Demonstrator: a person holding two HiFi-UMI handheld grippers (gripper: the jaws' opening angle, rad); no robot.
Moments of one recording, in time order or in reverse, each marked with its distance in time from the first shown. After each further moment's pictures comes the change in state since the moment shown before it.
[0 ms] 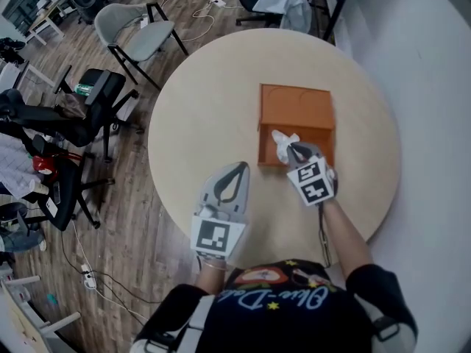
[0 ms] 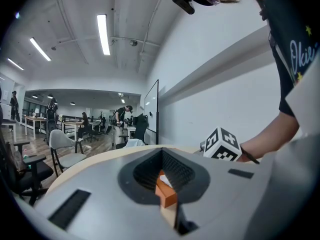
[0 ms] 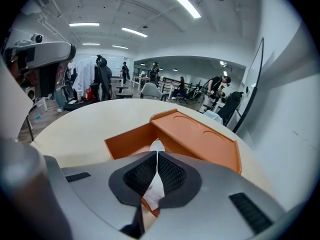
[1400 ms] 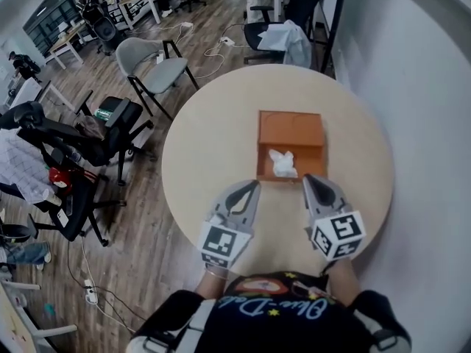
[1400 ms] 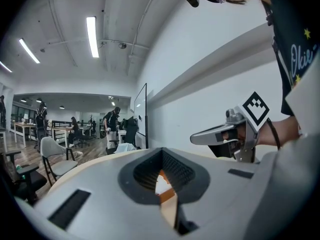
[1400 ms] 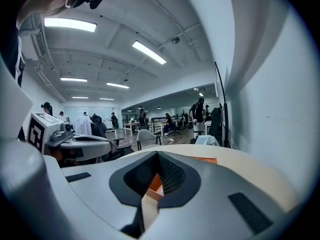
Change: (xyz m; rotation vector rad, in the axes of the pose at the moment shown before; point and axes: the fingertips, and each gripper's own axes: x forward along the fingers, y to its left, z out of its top) left arm -0.027 -0.061 0.027 0.095 0.003 -0.106; right arm -0.201 0.009 0.051 0.304 -0.515 -0.015
